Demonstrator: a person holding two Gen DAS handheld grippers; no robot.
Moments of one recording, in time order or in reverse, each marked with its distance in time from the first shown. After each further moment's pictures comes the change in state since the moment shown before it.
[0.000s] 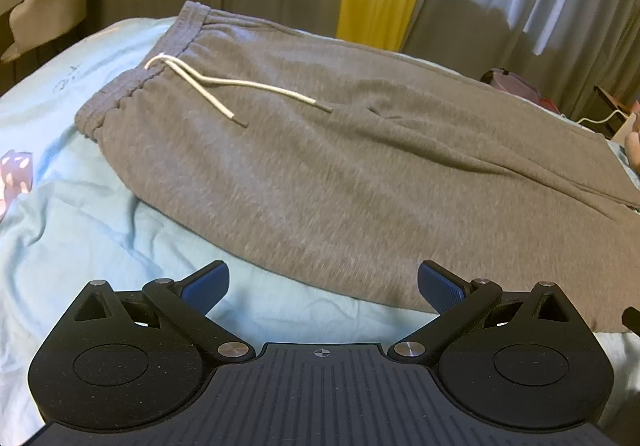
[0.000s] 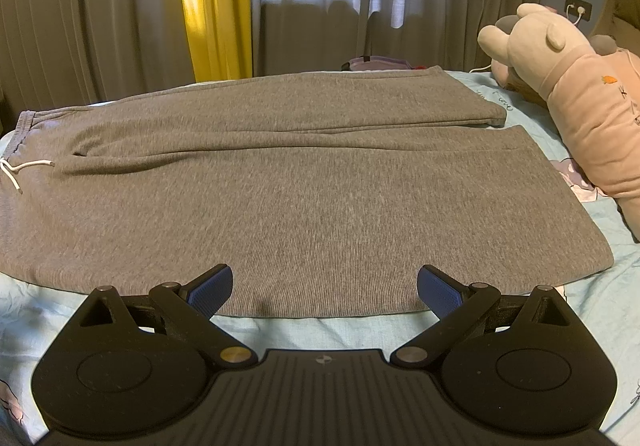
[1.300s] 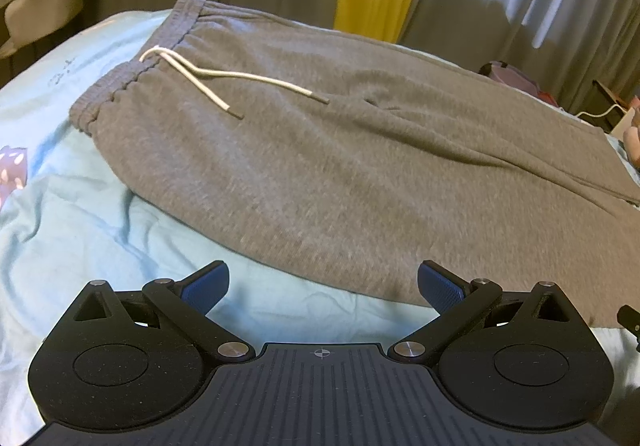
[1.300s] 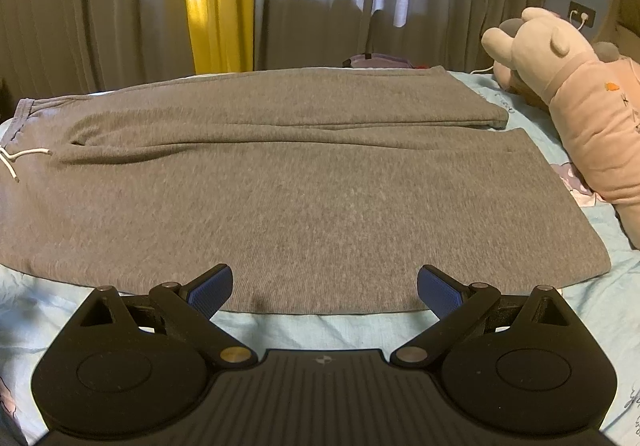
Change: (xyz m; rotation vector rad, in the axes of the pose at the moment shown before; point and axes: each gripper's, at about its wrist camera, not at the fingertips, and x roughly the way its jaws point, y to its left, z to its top) left arm 0.005 -0.001 0.000 0.004 0.026 -0.008; right arm 0.001 0.005 -0.003 -0.031 0.008 -0.014
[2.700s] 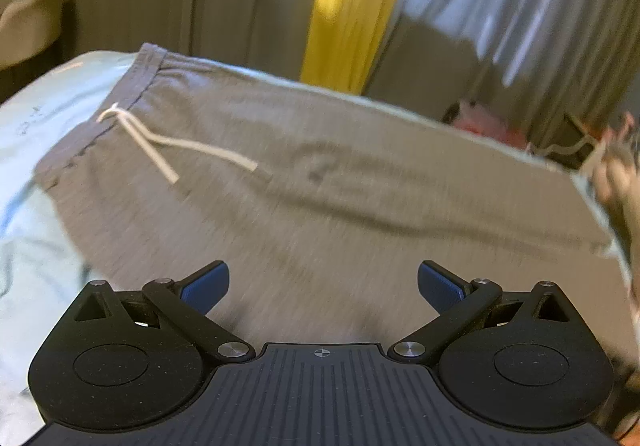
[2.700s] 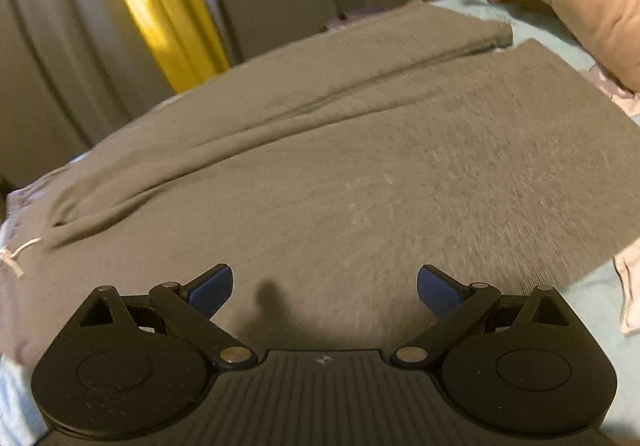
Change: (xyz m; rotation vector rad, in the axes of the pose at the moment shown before) left arm -0.007 -0.032 0.059 -0.030 -0.101 -0.094; right arm 0.081 -0.040 0.021 0.316 0.101 0.107
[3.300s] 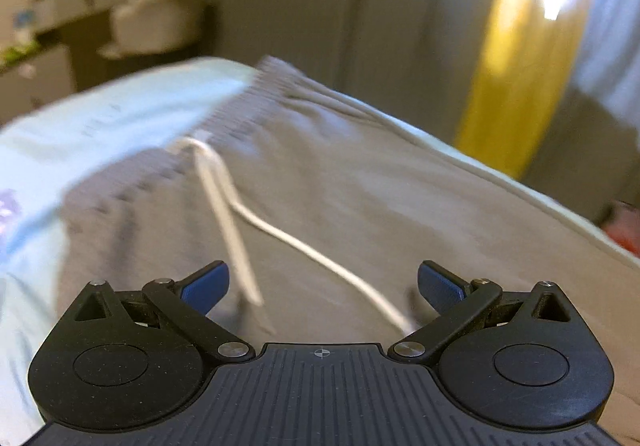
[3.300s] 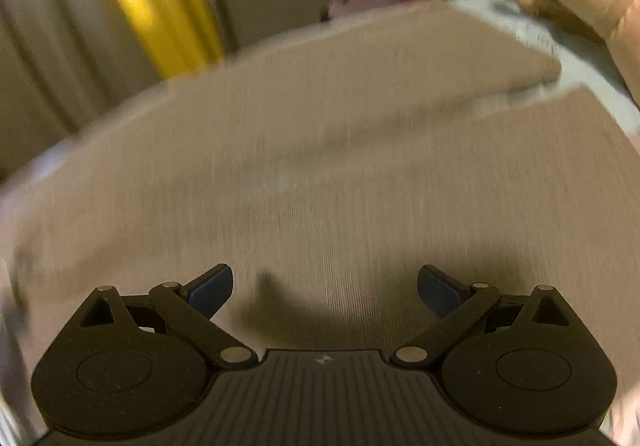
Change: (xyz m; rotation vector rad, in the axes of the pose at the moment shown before) left arm 0.143 0.068 0.062 -0.242 -0.171 0.461; right arm 0.059 0.005 0.104 -0.011 0.059 -0.012
